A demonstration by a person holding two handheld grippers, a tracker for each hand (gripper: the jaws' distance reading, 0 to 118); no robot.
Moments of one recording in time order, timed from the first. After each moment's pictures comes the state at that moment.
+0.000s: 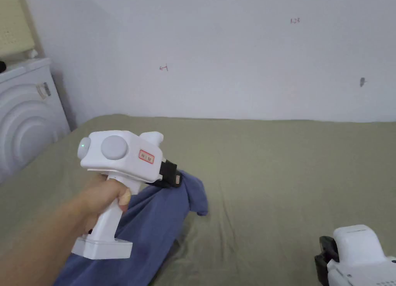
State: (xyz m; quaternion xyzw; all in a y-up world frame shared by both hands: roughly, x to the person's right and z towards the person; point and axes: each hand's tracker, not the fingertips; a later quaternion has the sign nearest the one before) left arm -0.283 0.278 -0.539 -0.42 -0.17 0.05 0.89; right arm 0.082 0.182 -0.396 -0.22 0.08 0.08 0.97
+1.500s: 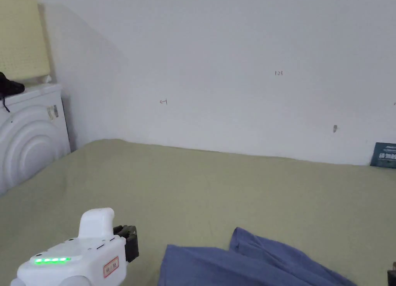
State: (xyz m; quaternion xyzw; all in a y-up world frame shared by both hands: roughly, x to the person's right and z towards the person) left arm -0.288 0.238 -0.273 -0.20 0.04 0.12 0.97; right arm 0.197 0.229 -0.345 -0.23 -0.05 0.05 0.97
